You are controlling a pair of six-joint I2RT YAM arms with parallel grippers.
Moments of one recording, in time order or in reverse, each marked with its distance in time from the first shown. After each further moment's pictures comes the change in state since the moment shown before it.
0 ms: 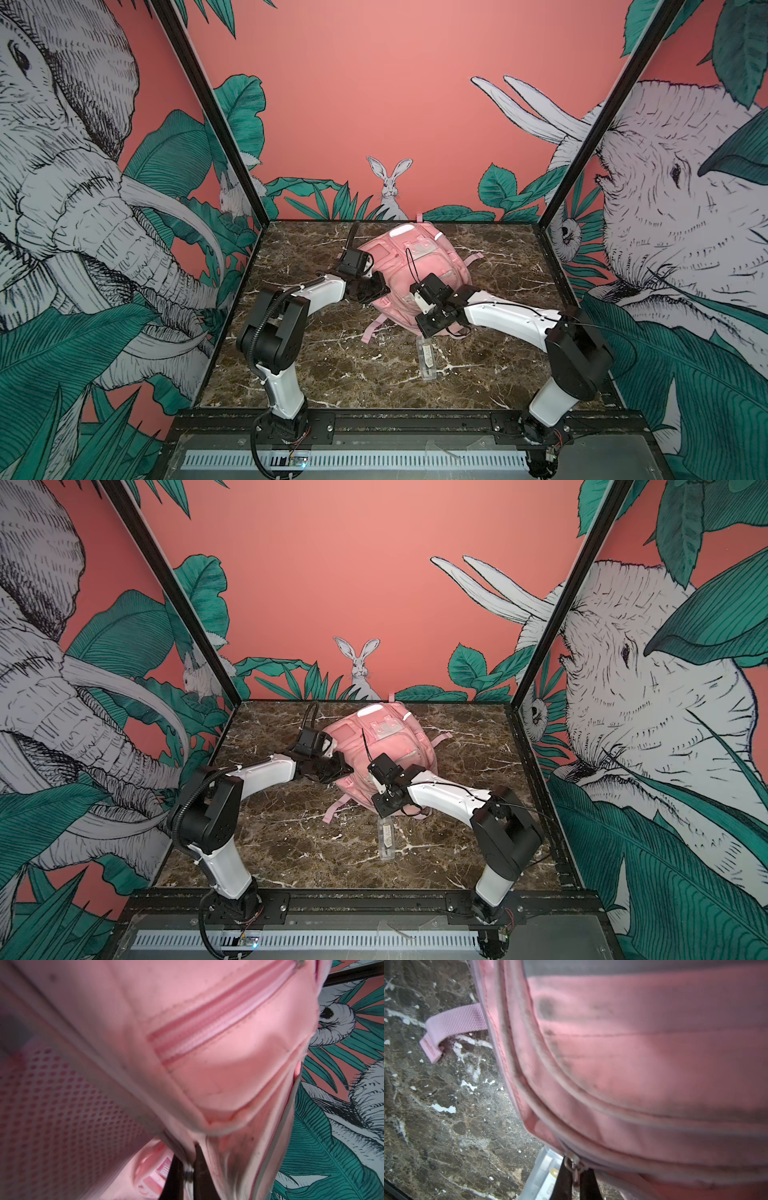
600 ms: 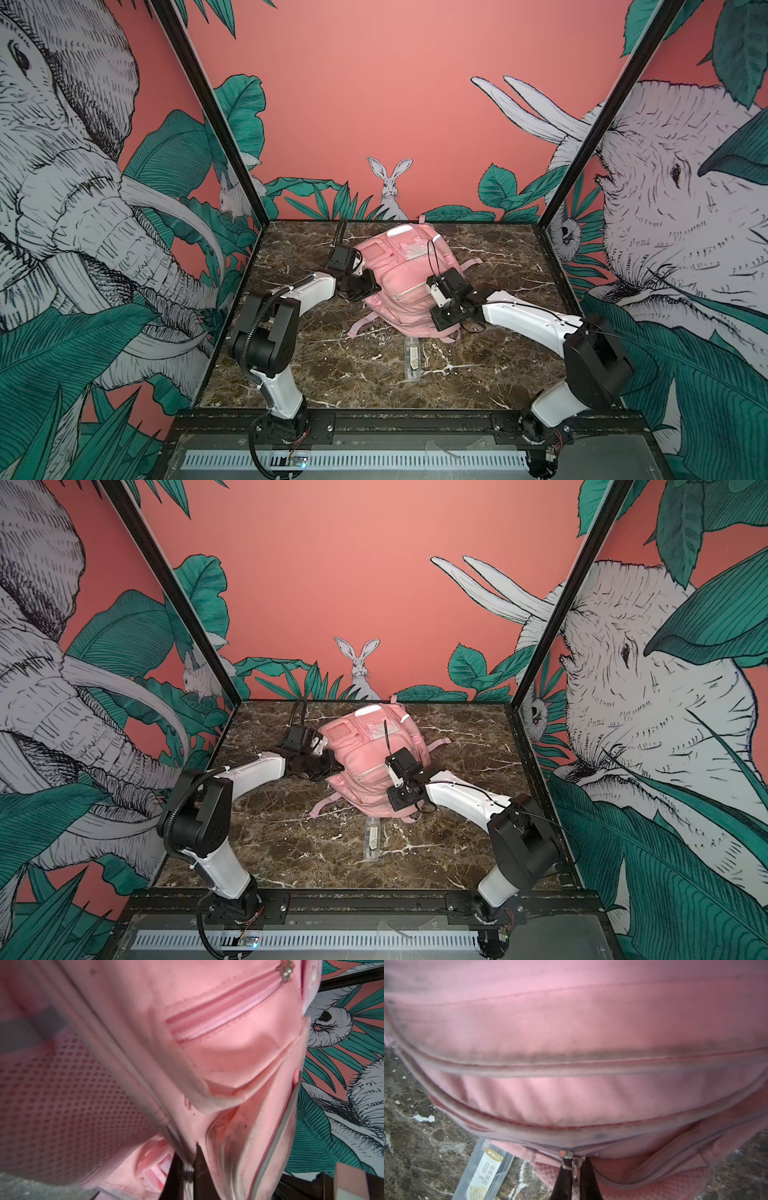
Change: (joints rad) left arm 0.062 -0.041 -0.002 -0.071 0.021 0.071; right arm -0.148 -0.088 -0.084 0.026 0.005 -0.023
